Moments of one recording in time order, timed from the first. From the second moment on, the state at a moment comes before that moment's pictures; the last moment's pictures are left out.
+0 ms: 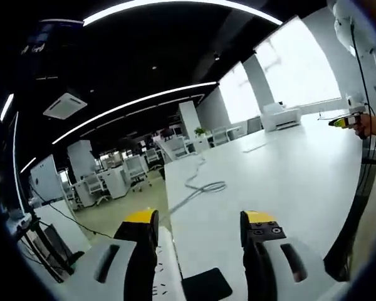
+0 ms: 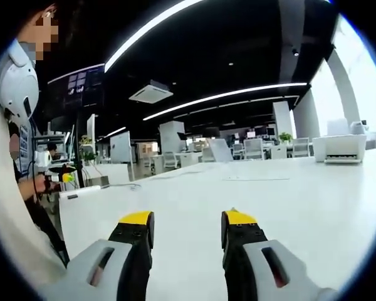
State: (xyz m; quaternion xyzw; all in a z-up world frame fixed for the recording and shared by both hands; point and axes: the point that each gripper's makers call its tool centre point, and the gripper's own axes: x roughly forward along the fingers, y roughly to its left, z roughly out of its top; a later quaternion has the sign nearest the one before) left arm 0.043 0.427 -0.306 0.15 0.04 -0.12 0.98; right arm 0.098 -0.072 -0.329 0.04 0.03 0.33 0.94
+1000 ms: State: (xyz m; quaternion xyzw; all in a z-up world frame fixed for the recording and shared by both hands) left arm 0.008 0.492 -0.288 0.16 0.10 -0.17 0.97; right arm 0.091 -0.082 -0.333 0.04 0.03 0.31 0.95
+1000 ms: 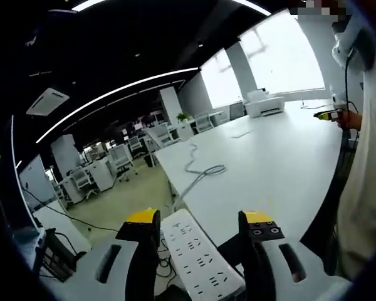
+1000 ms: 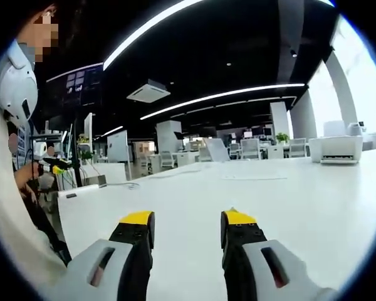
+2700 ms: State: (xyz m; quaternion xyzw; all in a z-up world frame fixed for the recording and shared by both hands) left arm -0.001 0.525 -0.370 0.20 0.33 -0.31 0.87; right arm 0.087 -0.045 -0.333 0.00 0.06 0.37 0.93
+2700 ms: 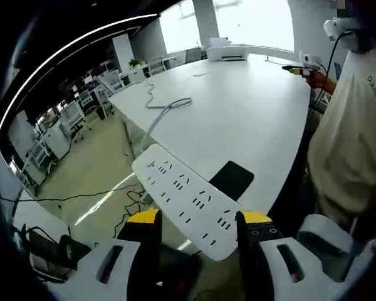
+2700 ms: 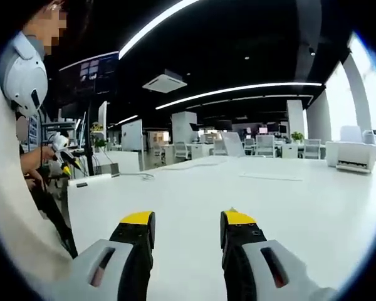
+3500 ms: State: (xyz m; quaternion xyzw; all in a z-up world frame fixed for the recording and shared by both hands) left arm 0.002 0.520 -0.389 0.23 0.39 -0.35 0.82; right arm 0.080 -0.033 -0.334 -0.02 0.06 0.39 0.92
